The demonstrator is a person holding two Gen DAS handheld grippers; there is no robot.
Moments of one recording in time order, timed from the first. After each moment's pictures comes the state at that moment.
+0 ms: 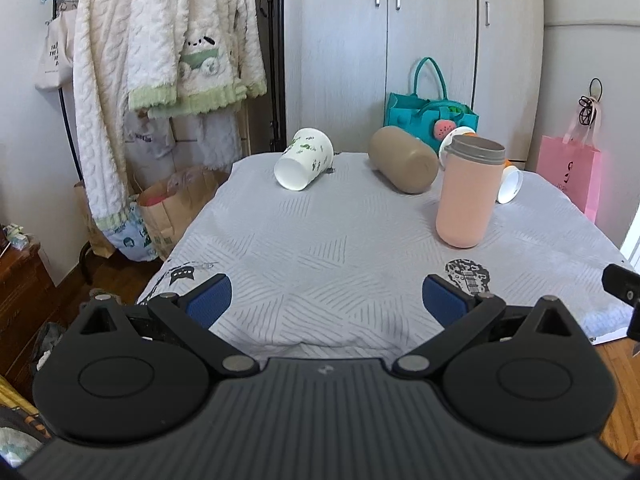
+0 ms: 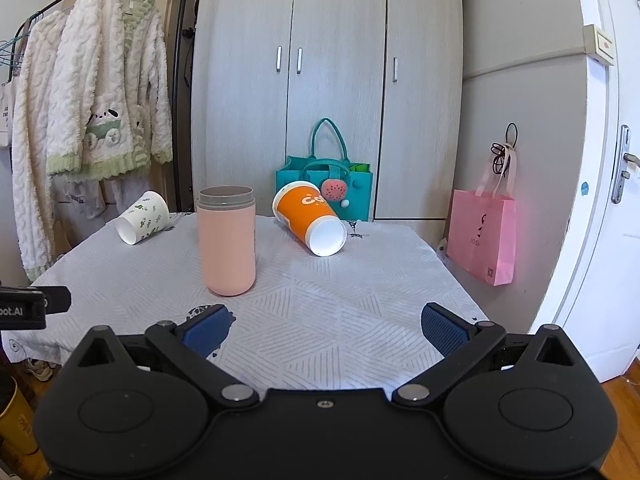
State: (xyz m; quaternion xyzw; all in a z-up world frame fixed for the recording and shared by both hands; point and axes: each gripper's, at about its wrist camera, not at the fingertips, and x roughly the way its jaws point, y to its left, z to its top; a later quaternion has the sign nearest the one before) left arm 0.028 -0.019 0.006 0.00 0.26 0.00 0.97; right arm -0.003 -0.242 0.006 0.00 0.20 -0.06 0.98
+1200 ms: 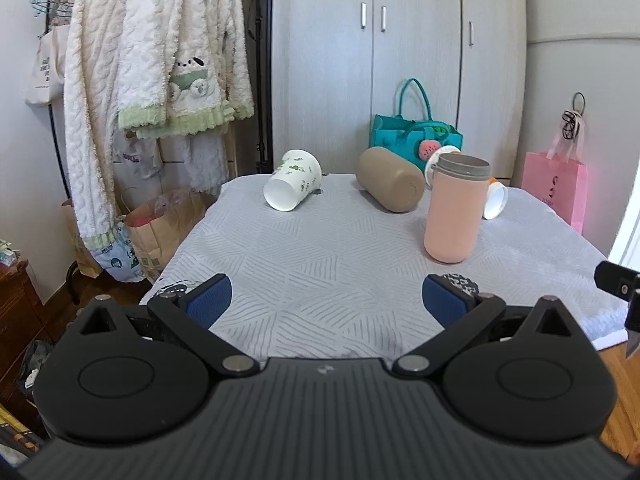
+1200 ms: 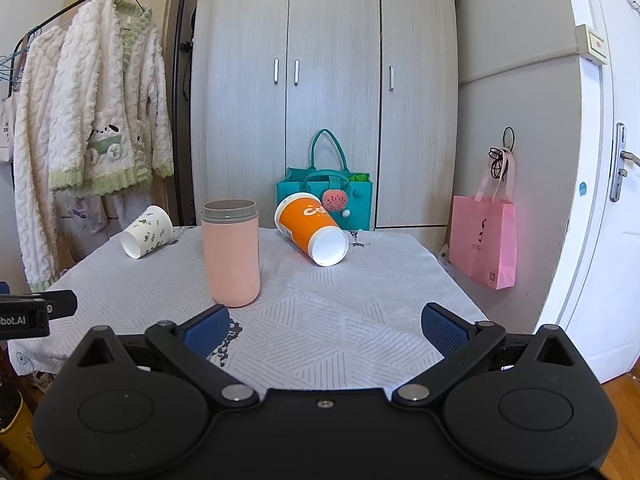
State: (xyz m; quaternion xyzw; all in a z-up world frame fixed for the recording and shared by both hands) left arm 0.021 -0.011 0.005 0.01 0.22 -0.03 0.97; right arm -0.008 -0.239 0.008 0.01 0.19 -0.06 0.98
